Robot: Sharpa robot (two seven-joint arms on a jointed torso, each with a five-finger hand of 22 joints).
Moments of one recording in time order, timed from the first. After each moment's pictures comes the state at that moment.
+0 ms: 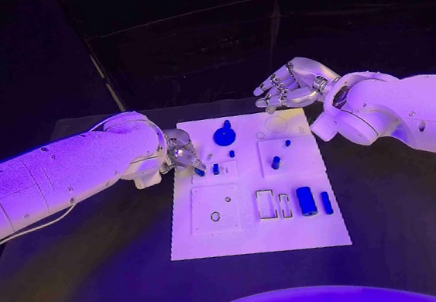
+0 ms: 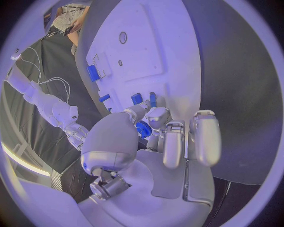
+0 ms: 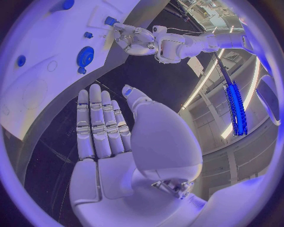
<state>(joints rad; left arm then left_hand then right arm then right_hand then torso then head) 1.36 -0.67 -0.20 1.35 -0.99 0.18 -0.48 1.06 0.02 0.58 -0.05 0.04 0.86 0.06 0.61 0.70 1.29 -0.02 1.15 1.02 1.47 -0.08 1.57 1.31 0.06 1.47 0.02 1.37 1.31 1.35 -0.73 -0.16 1.38 -0.64 -0.34 0.17 1.39 -0.10 0.21 0.09 0.27 0.95 0.20 0.07 0.07 1.18 0.13 0.18 0.09 1.20 0.07 0.28 0.40 0.18 0.94 0.20 0.37 0.08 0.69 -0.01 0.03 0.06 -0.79</state>
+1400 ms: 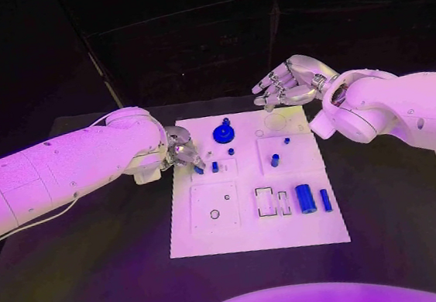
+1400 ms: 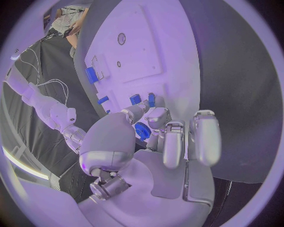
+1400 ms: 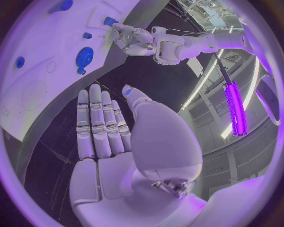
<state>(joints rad) 1.36 -0.65 -0.20 1.33 -1.00 0.21 -0.50 1.00 -0.03 0.62 -0.09 0.04 0.88 0.05 0.62 0.70 1.30 -0.02 1.15 1.02 1.47 -0.08 1.57 1.31 0.06 1.47 0.02 1.37 1.31 1.34 -0.72 -0.16 1.38 -0.64 -0.34 0.17 1.39 -0.10 0.21 0.09 0.27 0.95 0.20 0.07 0.07 1.18 0.13 0.18 0.09 1.20 0.07 0.28 0.40 0.18 0.94 0.20 0.37 0.07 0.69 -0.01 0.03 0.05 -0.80</state>
